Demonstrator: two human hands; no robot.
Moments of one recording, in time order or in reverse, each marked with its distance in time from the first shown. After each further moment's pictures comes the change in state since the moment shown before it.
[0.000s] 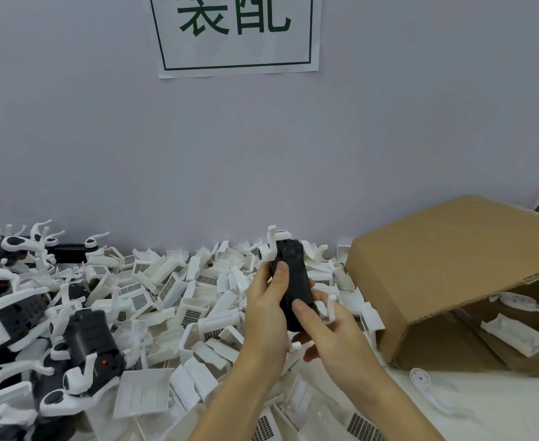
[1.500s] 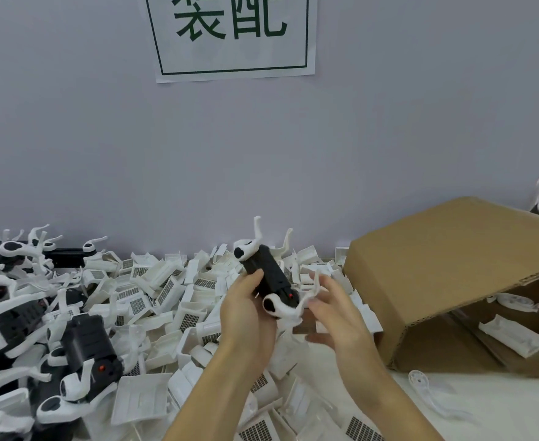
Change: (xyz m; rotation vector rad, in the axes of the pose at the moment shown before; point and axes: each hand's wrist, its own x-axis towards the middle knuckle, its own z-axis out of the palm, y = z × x) left_hand 0.010 0.014 -0.013 -0.288 0.064 -0.216; right_hand -0.001 -0.005 -0.005 -0.002 0.077 -0.073
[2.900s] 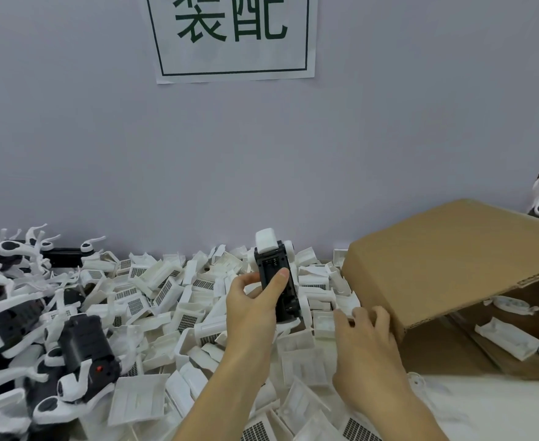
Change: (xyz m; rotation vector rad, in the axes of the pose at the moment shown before) left_hand 0.014 -0.019 -0.006 0.359 0.126 0.179; right_hand -0.004 0.007 -0.020 -1.520 0.026 0.146
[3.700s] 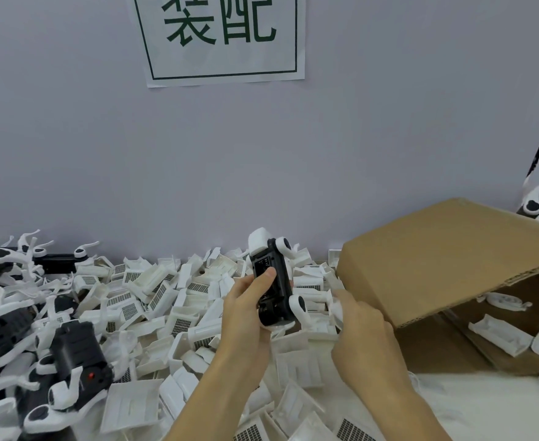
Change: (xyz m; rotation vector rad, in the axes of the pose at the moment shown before) left_hand -0.009 0.014 0.002 -0.224 -0.152 -0.072; right_hand 0.011 0.007 -0.005 0.348 0.250 0.051
